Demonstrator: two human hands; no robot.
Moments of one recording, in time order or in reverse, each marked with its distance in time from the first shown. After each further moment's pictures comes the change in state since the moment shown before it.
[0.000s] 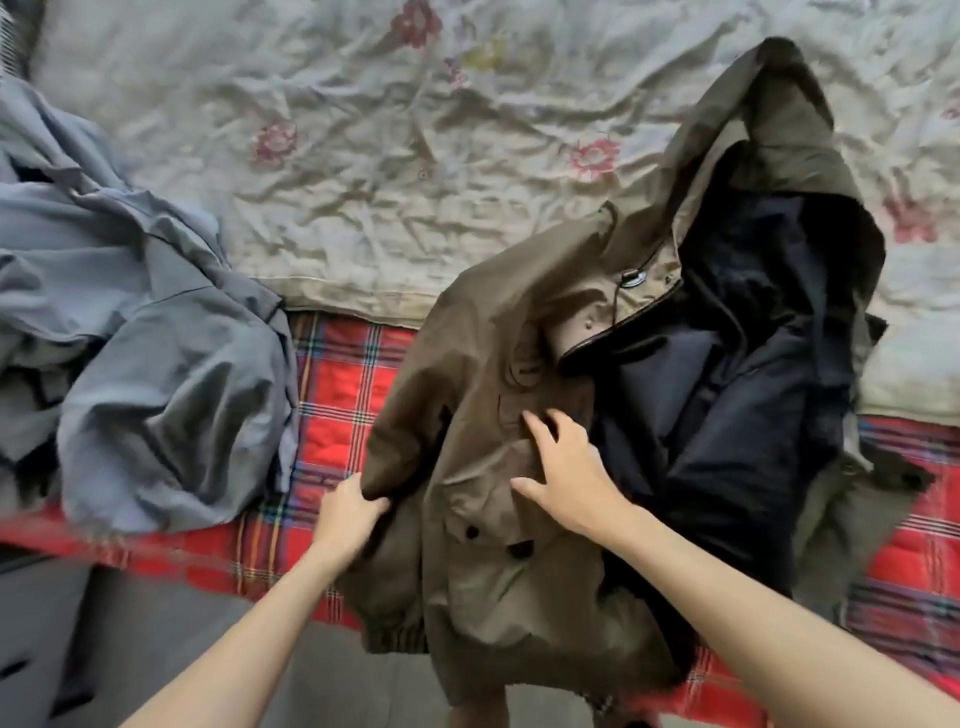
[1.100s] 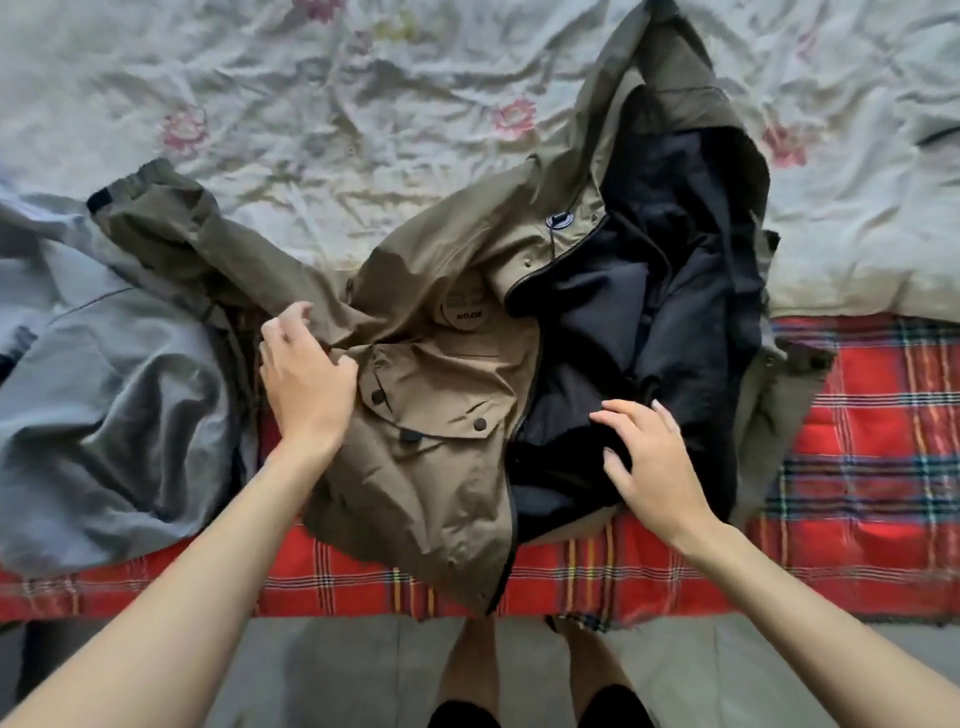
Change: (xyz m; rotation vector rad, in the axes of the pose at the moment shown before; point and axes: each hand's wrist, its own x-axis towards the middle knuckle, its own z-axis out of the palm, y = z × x) left_hand 0.010 0.078 -0.061 -0.016 0.463 0.421; right_hand -0.108 0.046 0.026 0.045 0.536 0.043
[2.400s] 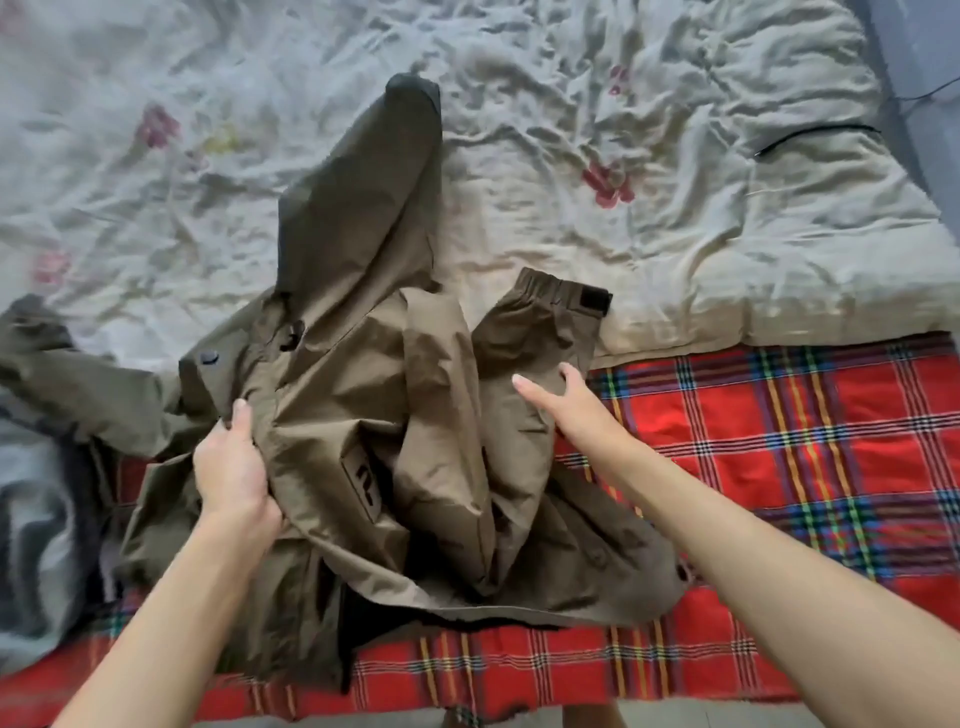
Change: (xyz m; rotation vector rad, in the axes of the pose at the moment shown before) left_hand -0.068 0.202 0.076 -0.762 0.076 -0.532; right_hand 0.093 0.155 -0.101 0.986 -0.227 0.631
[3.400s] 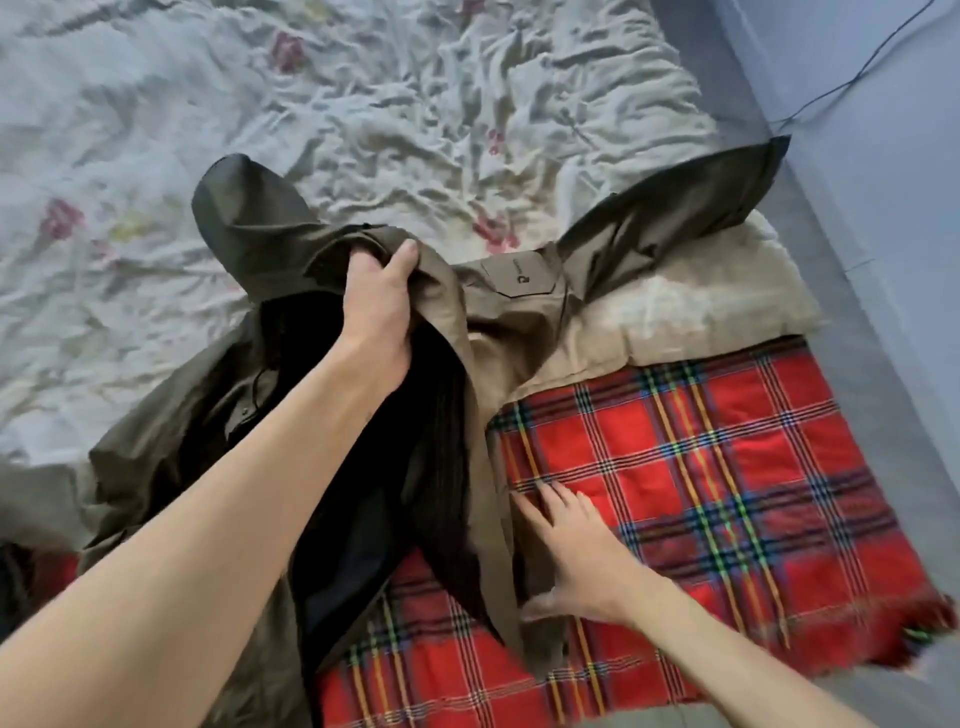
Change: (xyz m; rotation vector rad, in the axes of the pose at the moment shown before) left_hand -0.102 0.098 0.230 -0.183 -0.691 0.122; right_hand -0.064 0.105 -0.083 -1.116 -0.206 -0.431
